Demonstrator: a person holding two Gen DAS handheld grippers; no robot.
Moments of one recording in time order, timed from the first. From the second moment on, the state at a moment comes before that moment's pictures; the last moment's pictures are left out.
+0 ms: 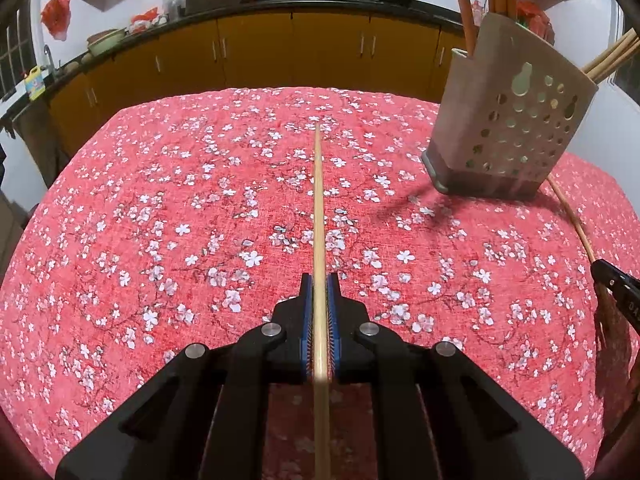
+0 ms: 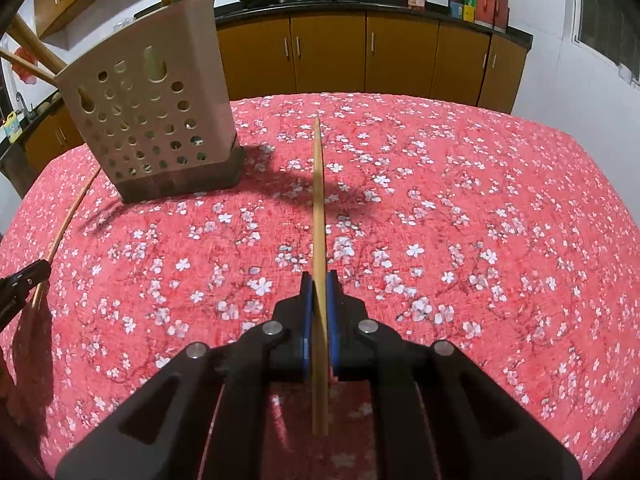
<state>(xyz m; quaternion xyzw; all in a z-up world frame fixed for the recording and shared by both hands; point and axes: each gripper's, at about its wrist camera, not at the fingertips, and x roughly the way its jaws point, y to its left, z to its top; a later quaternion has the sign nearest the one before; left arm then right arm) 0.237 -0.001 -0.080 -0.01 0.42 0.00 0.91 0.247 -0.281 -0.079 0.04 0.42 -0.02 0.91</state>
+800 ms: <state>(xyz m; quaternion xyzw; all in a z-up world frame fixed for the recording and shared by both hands) 0.236 0.002 -0.079 -0.01 0.42 0.01 0.91 0.246 -0.277 -0.079 0.04 0.42 -0.02 0.91</state>
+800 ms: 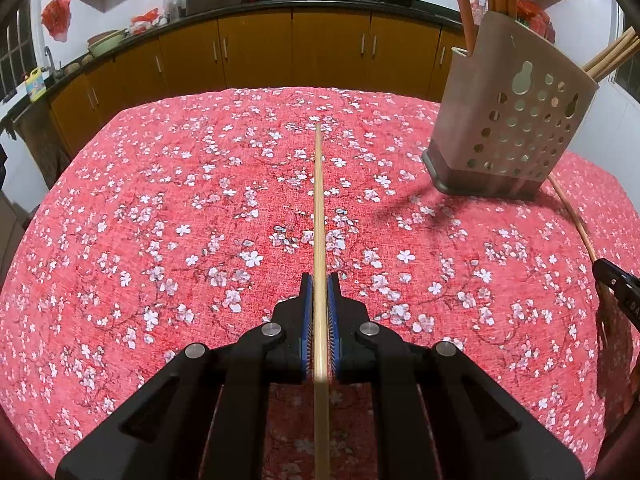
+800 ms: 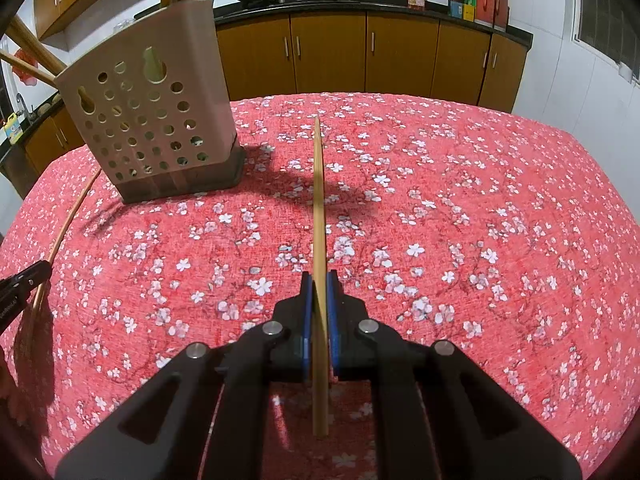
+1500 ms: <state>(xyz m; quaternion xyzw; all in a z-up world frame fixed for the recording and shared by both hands) 0.229 0.002 -0.077 -0.01 0.42 0.01 0.91 0.243 -0.278 -0.079 0.04 0.42 -0.02 0.91</state>
